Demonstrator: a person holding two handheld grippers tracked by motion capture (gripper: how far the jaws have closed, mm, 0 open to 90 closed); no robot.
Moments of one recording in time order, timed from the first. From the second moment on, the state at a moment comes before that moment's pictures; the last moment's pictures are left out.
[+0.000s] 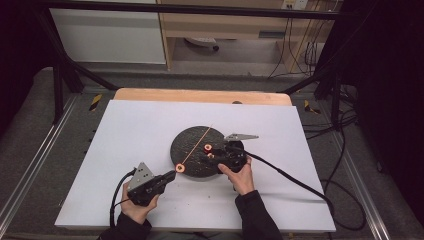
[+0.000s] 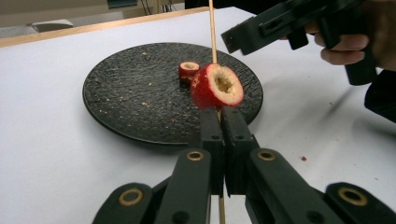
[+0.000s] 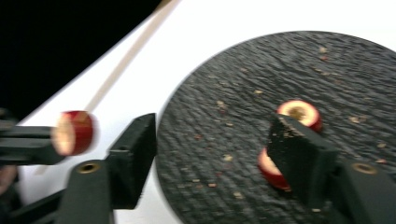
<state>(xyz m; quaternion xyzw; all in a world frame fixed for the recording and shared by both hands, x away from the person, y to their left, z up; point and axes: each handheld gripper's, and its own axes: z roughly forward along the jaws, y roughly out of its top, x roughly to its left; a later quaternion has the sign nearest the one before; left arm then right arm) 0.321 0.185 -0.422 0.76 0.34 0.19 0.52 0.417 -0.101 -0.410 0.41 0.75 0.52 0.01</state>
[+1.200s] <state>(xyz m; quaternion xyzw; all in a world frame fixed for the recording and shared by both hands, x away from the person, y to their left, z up) 0.317 0.163 -0.425 0.78 0.32 0.18 0.52 0.396 -0.077 -0.421 0.37 0.74 0.55 -0.10</state>
